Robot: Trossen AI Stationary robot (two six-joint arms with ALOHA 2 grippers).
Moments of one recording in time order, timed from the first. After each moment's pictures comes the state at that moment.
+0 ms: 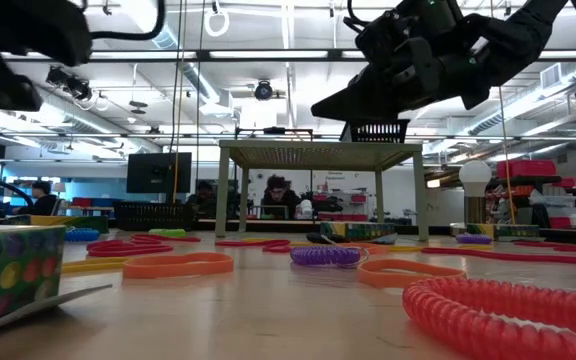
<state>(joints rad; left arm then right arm) -0.53 1.21 0.80 -0.86 0.18 -0.88 -0.08 1.53 0.65 0.58 -0.27 -0.19</state>
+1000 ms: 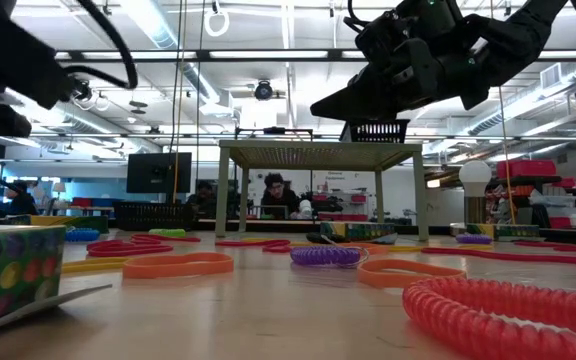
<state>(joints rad) -0.60 1.43 0.80 -0.87 0.14 -0.83 -0.08 1.53 0.65 0.59 -0.27 -0.20</state>
